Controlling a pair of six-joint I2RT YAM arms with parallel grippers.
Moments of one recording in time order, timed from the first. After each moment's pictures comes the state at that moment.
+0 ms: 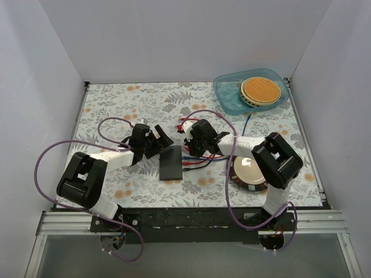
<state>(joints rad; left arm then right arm) -0.40 1.50 0.64 0.15 0.09 -0.88 0.77 1.82 1.05 -0.08 -0.16 -0.12</state>
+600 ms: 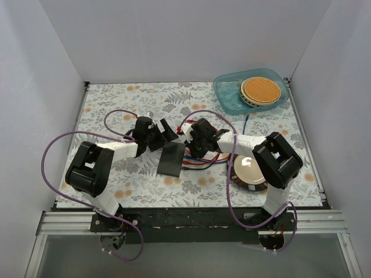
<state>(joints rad) -0.38 1.66 0.77 0.23 0.22 -0.82 0.76 1.83 1.10 -0.22 -0.20 -0.16</state>
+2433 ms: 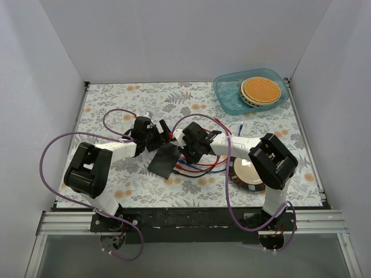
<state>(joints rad) -0.37 1.64 0.77 0.16 0.22 -0.76 0.86 1.85 1.17 -0.35 -0.19 -0.16</state>
